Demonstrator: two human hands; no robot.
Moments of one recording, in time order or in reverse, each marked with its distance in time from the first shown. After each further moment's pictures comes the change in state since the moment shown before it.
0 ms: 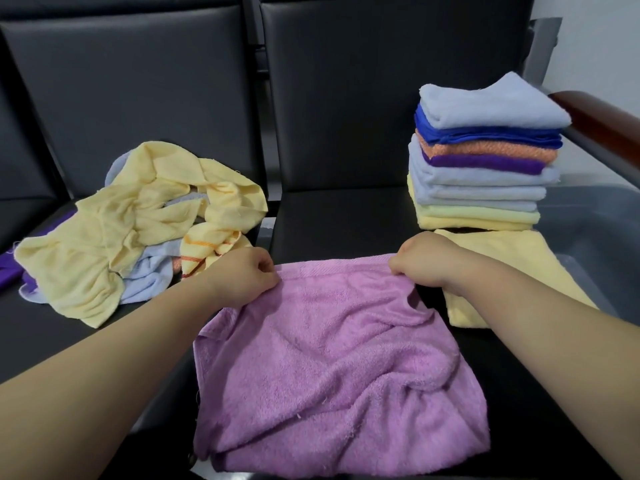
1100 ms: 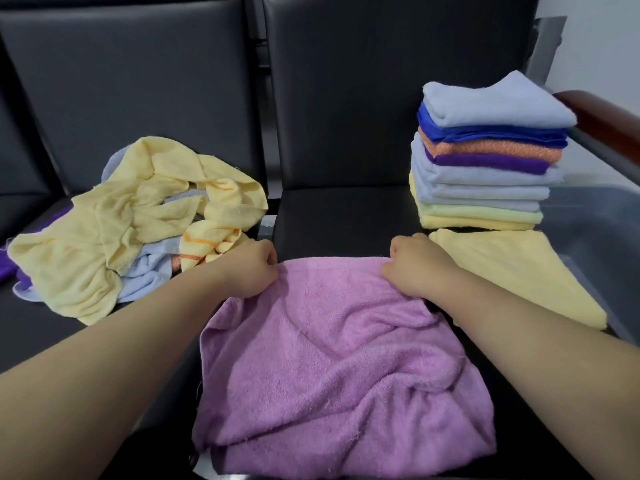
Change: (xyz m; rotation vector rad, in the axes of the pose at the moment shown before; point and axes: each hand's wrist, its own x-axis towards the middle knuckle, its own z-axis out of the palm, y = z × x) left_hand 0.014 0.004 -0.003 0.147 -0.051 0.020; right_hand 0.019 0.005 0.029 -0.326 0.194 -0.106
